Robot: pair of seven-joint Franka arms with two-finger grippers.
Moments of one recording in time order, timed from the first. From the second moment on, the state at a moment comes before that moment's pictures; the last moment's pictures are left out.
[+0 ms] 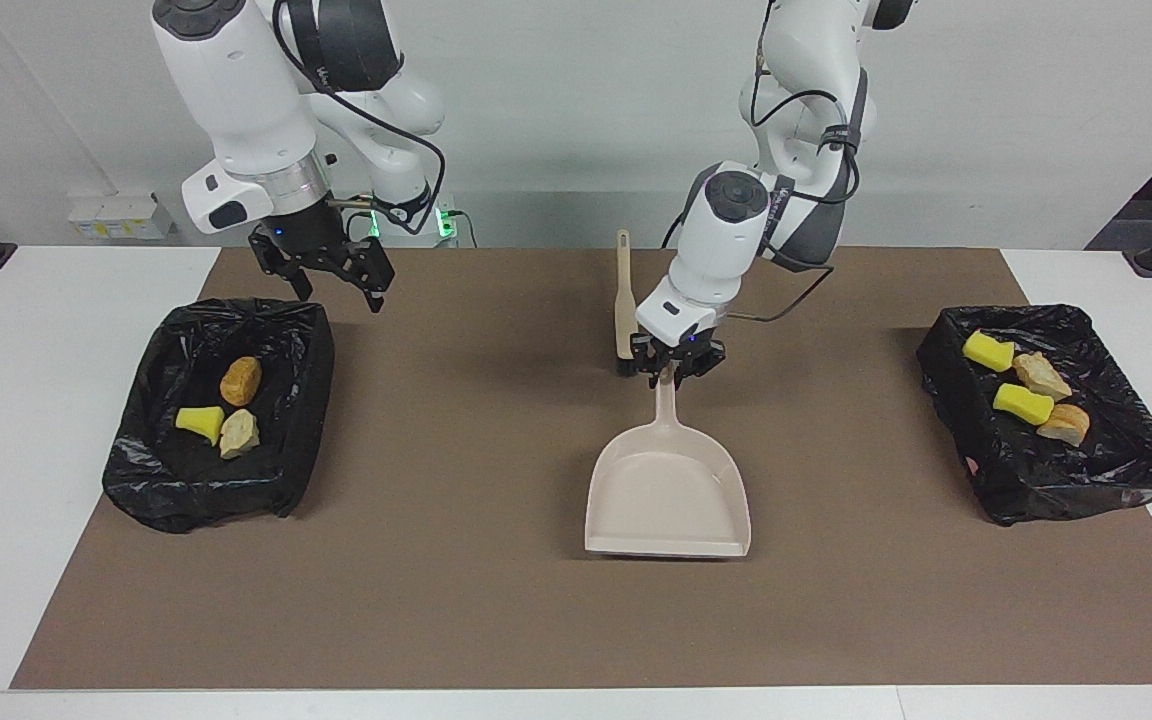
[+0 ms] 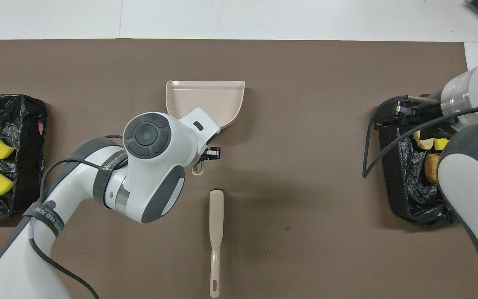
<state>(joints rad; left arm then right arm) -0.56 0.21 -0.02 -1.90 -0.05 2.21 -0.44 -0.14 0.05 0.28 -1.58 0.01 1.65 0.37</state>
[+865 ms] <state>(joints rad) -0.61 0.28 -0.02 -1.90 -0.02 2.30 -0.54 -0.14 0.05 0.28 -1.57 -0.01 1.65 0.37</state>
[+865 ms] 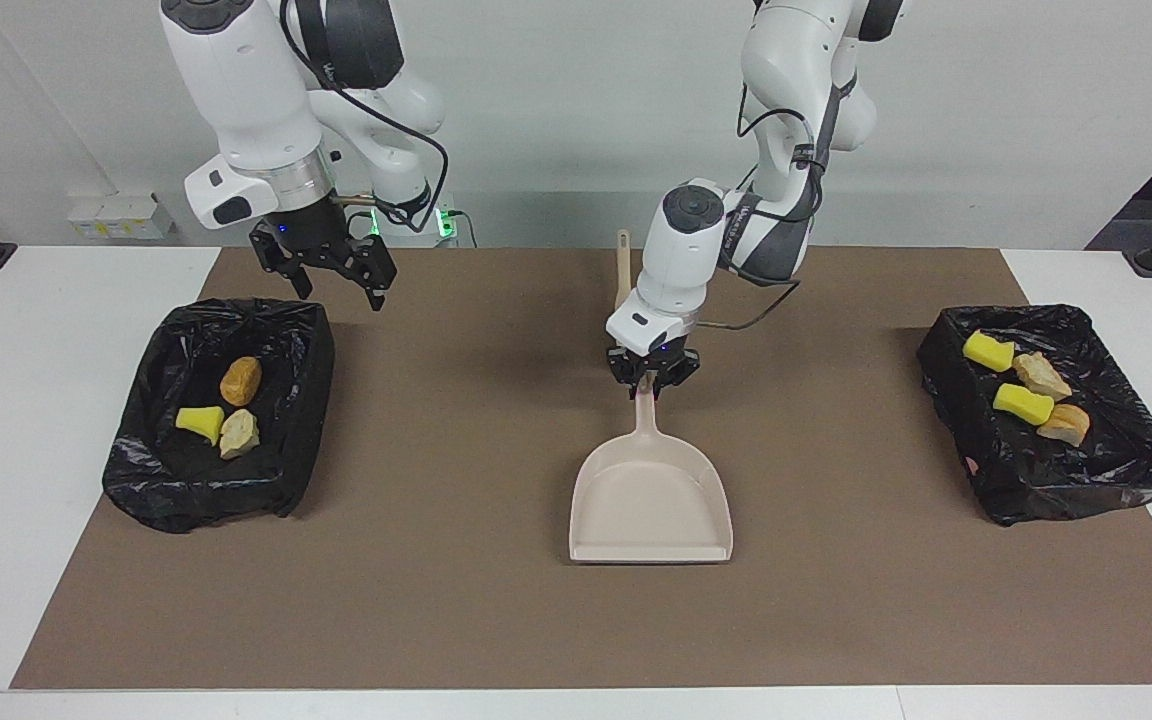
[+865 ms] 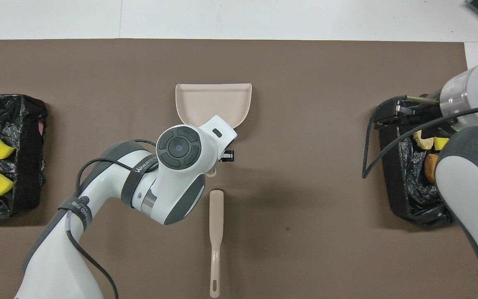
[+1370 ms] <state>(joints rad) -0.61 0.28 0.01 -1.88 -0.02 2.31 -0.60 -0.09 0.05 0.24 -1.55 -0.02 1.65 0.37</state>
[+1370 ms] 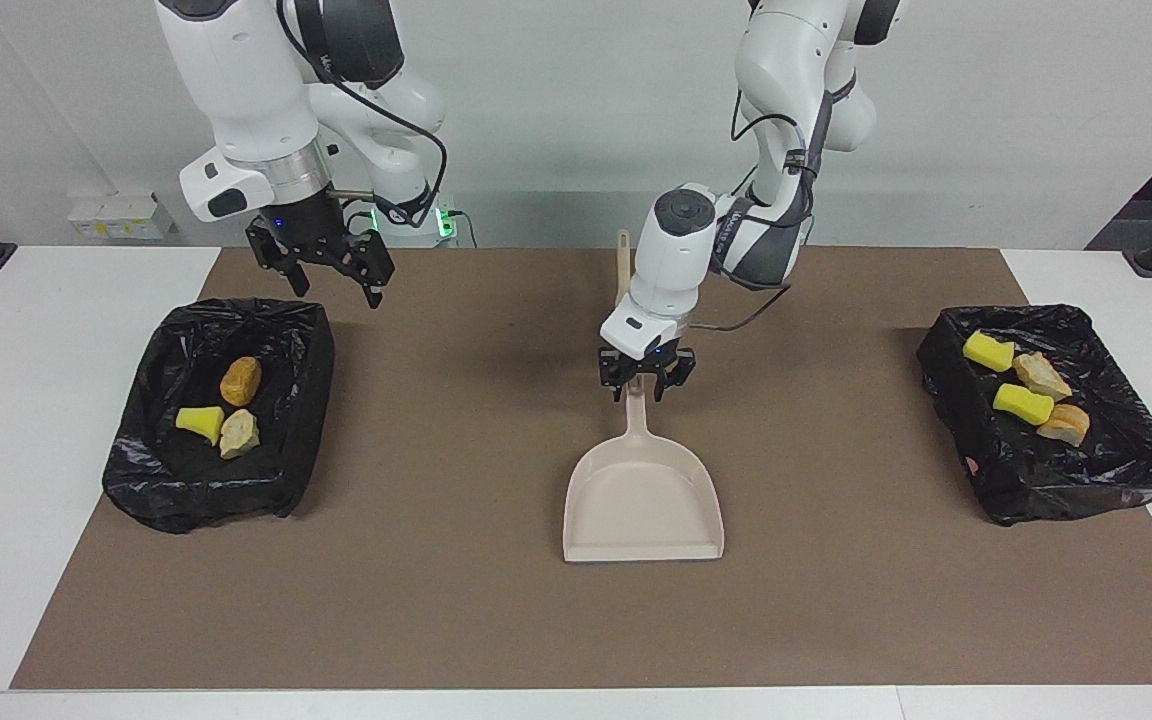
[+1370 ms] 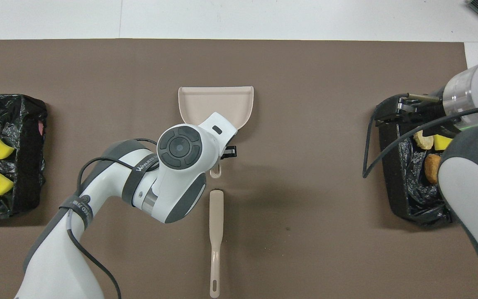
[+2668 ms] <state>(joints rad) -0.08 -0.05 0.03 -1.92 -0.06 1.82 0.06 -0.01 -0.02 0.15 -1.66 -0.02 1.64 0.37</state>
